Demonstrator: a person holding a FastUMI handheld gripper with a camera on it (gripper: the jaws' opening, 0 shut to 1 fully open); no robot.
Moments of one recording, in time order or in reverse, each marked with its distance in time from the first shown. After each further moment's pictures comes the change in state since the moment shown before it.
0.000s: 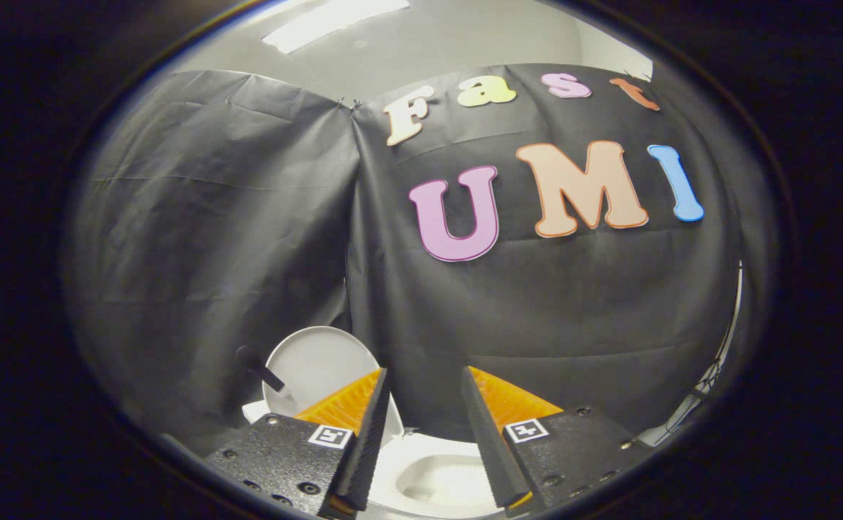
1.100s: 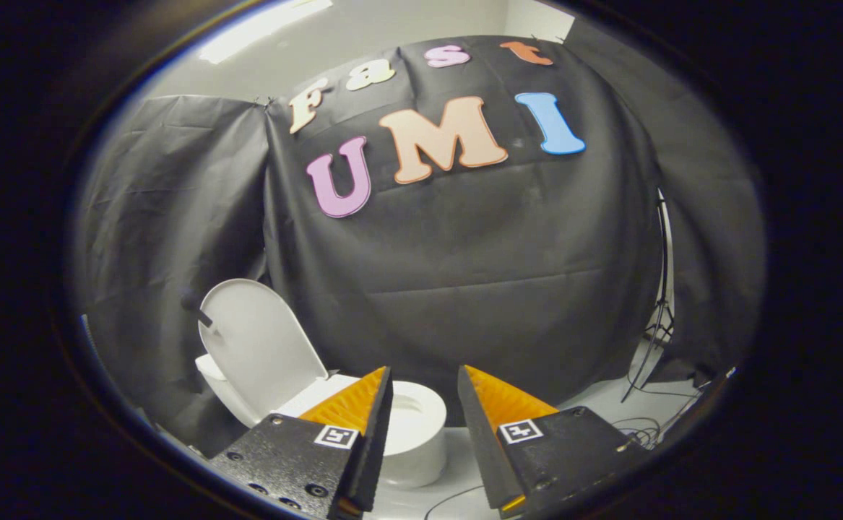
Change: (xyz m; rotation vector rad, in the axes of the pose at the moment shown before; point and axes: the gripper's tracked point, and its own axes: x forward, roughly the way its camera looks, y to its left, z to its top) arm -0.137 -0.220 -0.125 0.187 0.126 -0.198
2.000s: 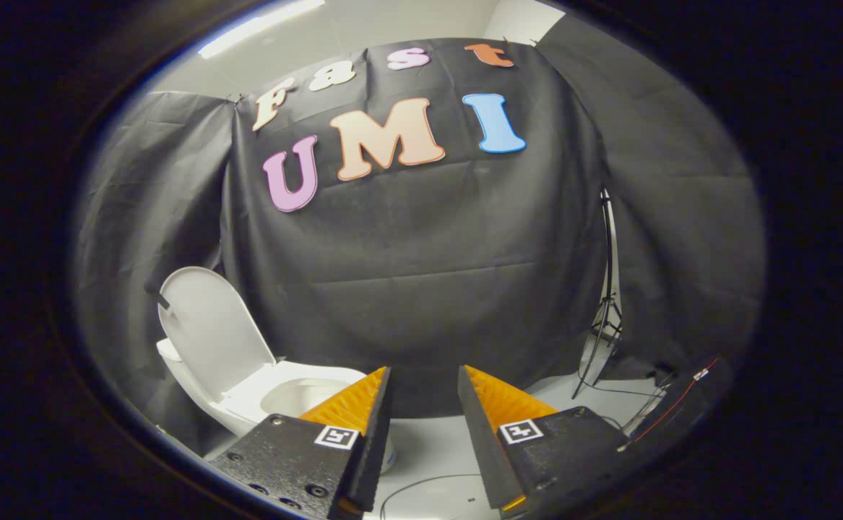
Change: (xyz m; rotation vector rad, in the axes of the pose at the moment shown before) arm -0.044 -0.102 -0.020 -0.012 0.002 -0.158
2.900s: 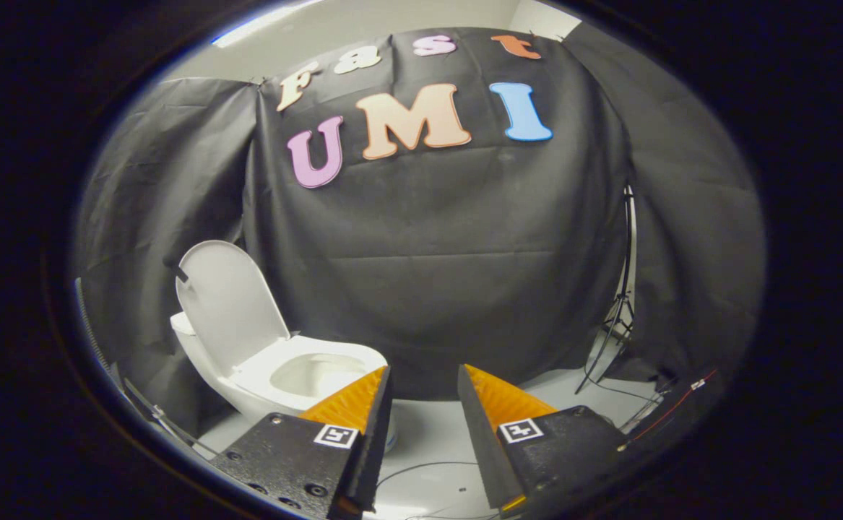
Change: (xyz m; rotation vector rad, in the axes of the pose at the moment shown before) arm -0.019 0.011 -0.016 -0.077 0.078 0.069
